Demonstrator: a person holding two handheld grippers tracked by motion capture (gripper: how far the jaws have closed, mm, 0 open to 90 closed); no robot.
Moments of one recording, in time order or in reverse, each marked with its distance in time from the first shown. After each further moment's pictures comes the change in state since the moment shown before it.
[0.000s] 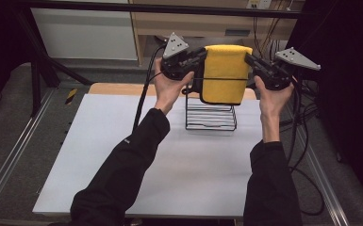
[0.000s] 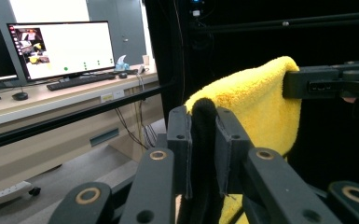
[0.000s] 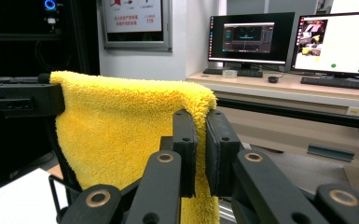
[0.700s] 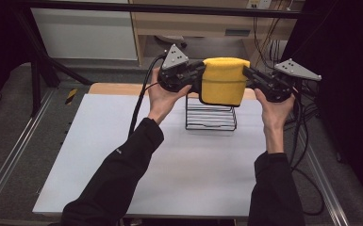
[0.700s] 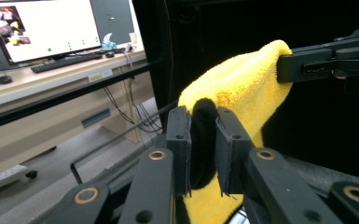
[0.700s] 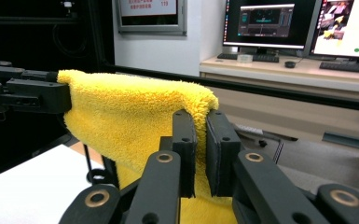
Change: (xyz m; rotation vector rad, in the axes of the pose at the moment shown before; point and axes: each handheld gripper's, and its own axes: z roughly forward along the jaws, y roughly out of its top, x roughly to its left) left arm -0.018 -0.012 -0.020 0.094 -0.056 0.020; right arm 0.010 -0.015 -0.023 0.064 0.058 0.008
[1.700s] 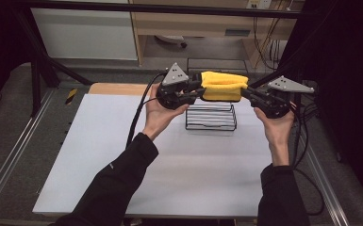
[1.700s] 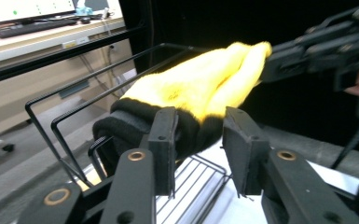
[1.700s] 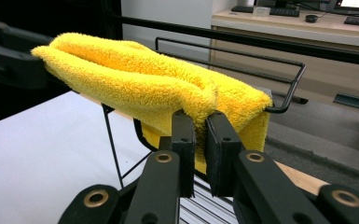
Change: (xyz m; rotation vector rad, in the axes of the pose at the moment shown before) left arm -0.018 -0.020 -0.017 0.105 -0.082 -0.037; right arm 0.003 -0.034 -0.013 0.176 0.038 -0.030
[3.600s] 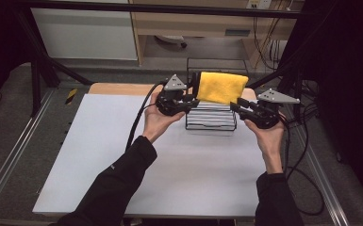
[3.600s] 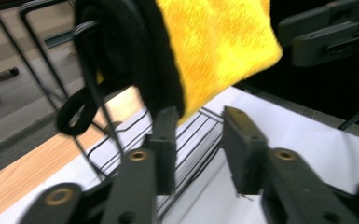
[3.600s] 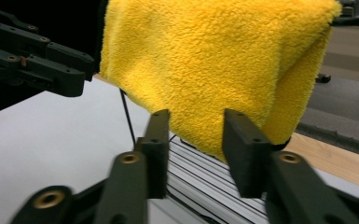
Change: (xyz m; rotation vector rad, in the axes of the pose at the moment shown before) left arm 0.014 -0.045 0.016 0.179 0.008 -0.055; right arm 0.011 -0.035 0.014 0.057 0.049 0.054
